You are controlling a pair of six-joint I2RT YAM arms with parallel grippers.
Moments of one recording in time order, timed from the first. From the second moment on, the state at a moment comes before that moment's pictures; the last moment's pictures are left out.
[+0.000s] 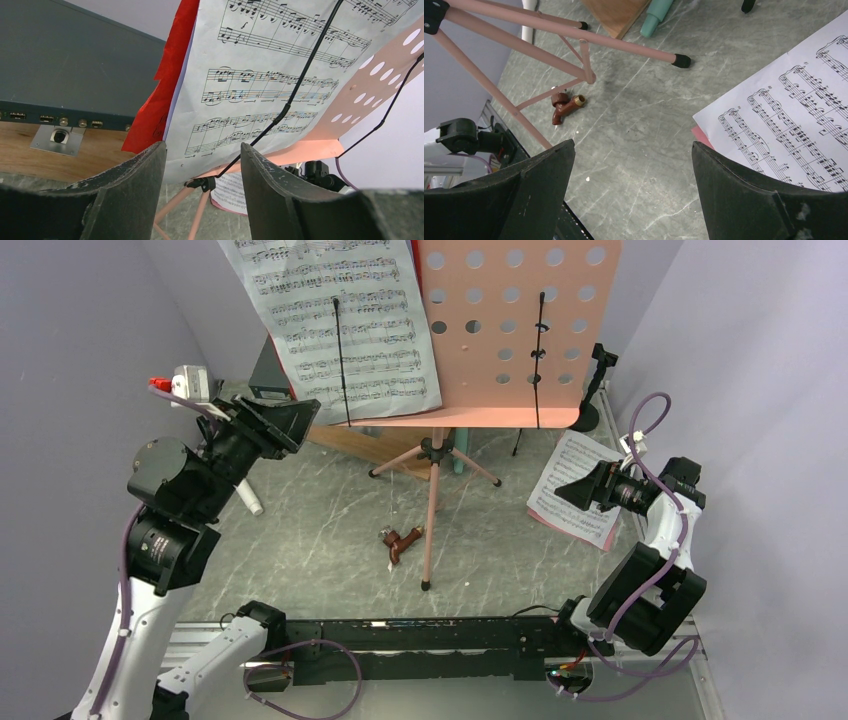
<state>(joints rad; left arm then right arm) -0.37 0.79 1.30 -0.33 0.08 -0.65 -0.64 1.29 0.92 -0.82 -1.21 -0.51</state>
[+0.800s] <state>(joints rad) -0.37 0.81 1.30 -0.34 0.08 -0.65 -0.64 1.30 0.92 -0.82 -1.21 -0.51</state>
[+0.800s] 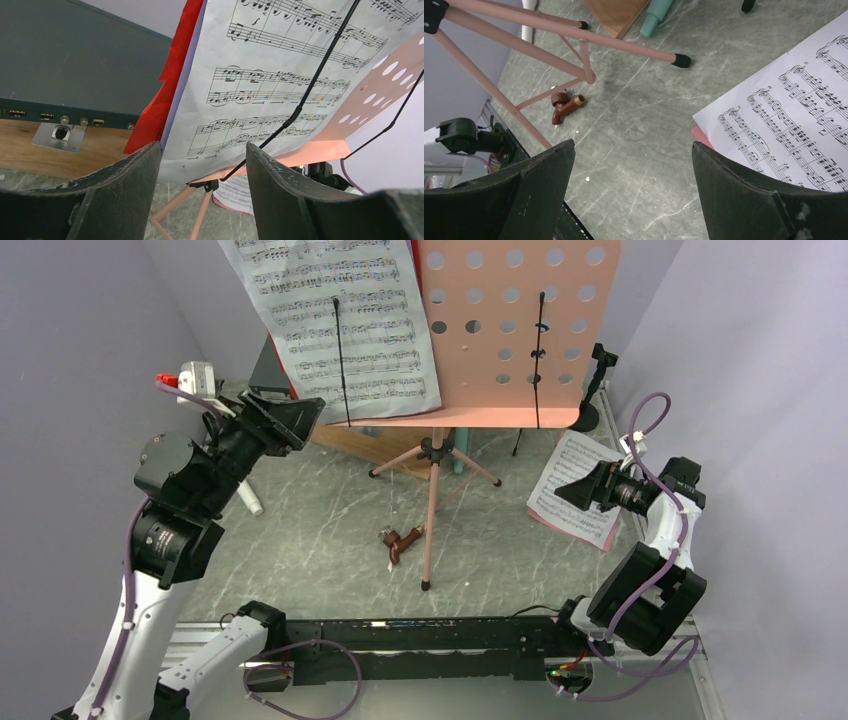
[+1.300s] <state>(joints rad) -0.37 0.82 1.30 -0.33 0.09 -0.65 -0.64 1.30 0.92 -0.83 -1.21 -0.51</state>
